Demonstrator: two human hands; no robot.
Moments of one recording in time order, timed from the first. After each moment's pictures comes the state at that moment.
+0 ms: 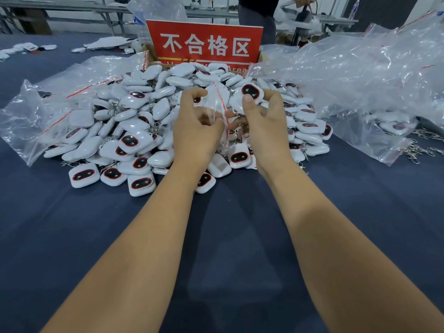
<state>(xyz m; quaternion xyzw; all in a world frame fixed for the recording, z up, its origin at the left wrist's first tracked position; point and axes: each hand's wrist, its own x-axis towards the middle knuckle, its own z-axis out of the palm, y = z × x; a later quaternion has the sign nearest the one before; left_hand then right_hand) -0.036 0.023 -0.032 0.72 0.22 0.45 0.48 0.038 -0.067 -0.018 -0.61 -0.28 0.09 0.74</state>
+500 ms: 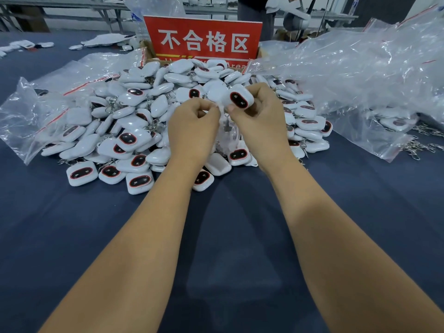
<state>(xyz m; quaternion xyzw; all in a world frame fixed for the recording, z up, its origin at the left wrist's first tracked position) -0.039 0.020 -0.022 0.71 0.28 0.42 0.48 0.035 -0.069 -0.012 -0.63 -0.36 0.04 0.69</state>
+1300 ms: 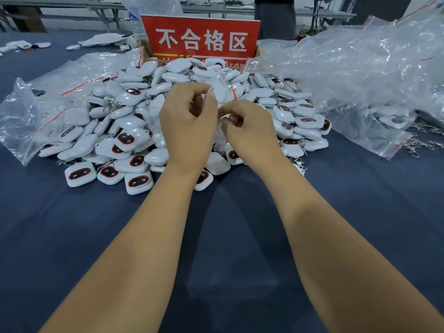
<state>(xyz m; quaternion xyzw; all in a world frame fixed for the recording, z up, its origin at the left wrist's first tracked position) -0.044 0.013 -0.019 0.69 0.18 0.58 0.40 0.033 -0.067 -0.022 -0.74 -0.44 -0.02 0.51</state>
